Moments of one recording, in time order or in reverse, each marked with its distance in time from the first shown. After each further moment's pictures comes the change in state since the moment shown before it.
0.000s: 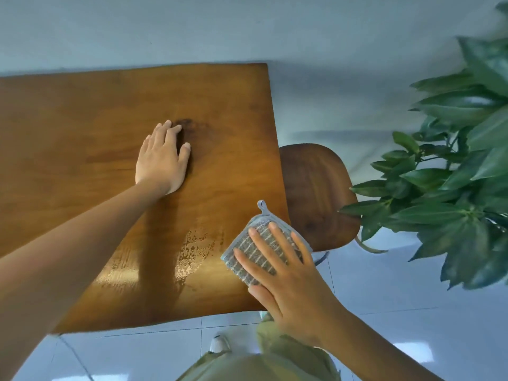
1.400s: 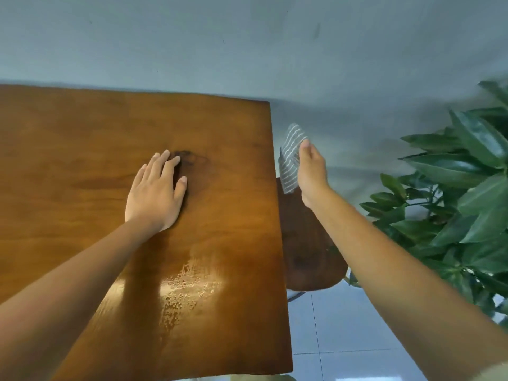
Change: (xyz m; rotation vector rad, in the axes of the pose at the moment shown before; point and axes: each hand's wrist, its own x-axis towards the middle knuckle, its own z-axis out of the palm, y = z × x) left_hand 0.002 -0.005 0.003 -0.001 0.051 0.005; right_hand 0.220 0.152 -0.091 1.206 0.571 0.778
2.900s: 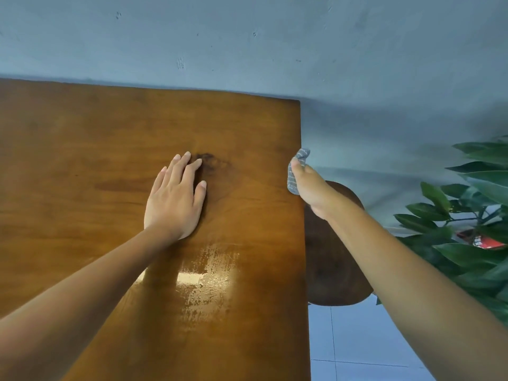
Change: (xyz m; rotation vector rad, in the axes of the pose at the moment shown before) left_hand 0.000 0.002 0.000 0.002 0.010 -0.021; right_hand 0.053 0.045 0.043 -0.324 -0.484 0.151
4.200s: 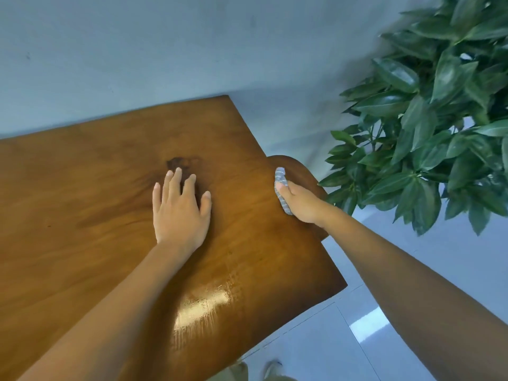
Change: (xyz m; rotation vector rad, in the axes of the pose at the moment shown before) left_hand -0.035 -0.003 -0.026 -0.115 -0.049 0.290; right_hand -0.188 0.020 0.063 -0.255 0.249 0.106
